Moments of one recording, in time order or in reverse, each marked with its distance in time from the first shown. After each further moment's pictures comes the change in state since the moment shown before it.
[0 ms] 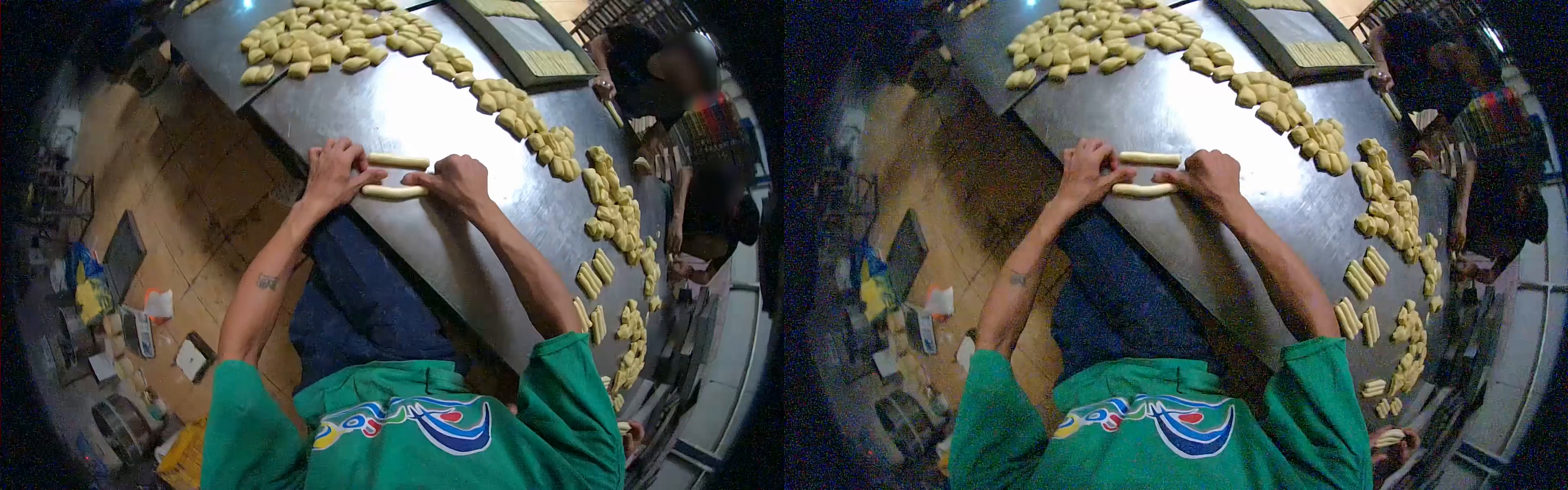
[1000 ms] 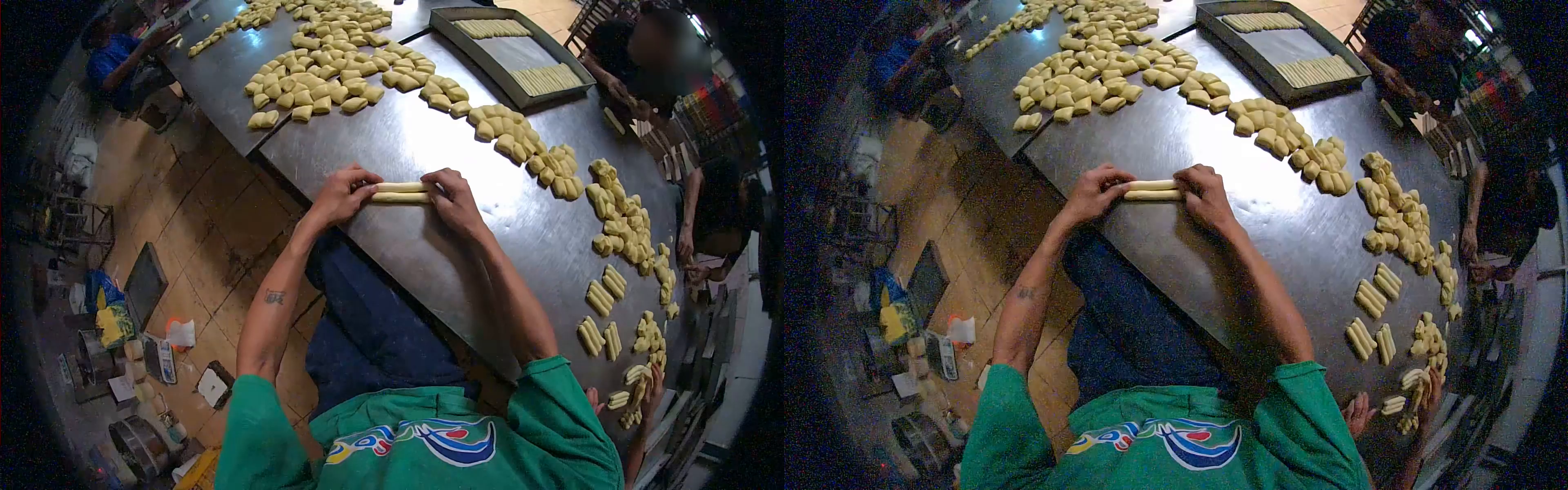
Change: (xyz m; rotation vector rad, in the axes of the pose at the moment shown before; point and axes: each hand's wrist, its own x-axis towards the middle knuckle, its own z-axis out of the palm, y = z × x) left_hand 0.041 -0.011 -0.013 -0.483 -0.186 -0.056; right_hand 0.025 0.026 0.033 0.659 0.343 -0.303
